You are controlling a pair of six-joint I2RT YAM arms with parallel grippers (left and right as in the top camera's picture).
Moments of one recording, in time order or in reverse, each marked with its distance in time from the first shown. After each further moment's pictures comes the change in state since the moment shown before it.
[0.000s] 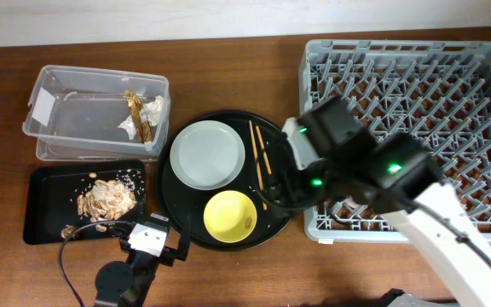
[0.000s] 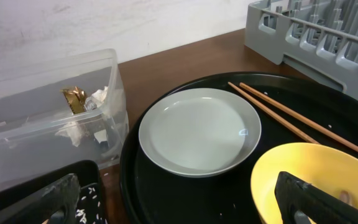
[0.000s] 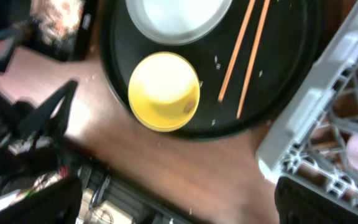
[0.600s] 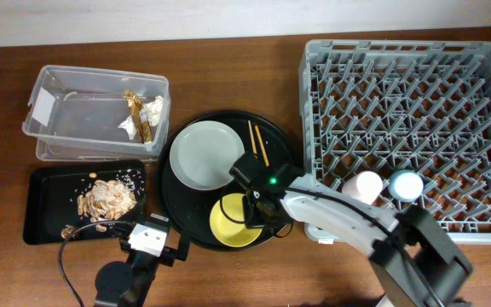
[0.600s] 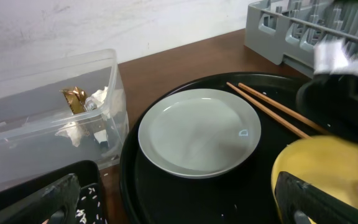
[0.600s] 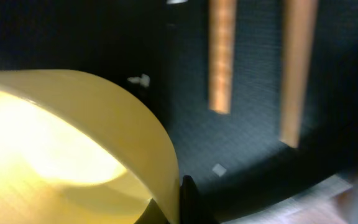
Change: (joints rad) left arm 0.000 -0.001 -0.001 0.000 0.000 0.000; right arm 0.122 0.359 -0.482 0.550 0.081 0.364
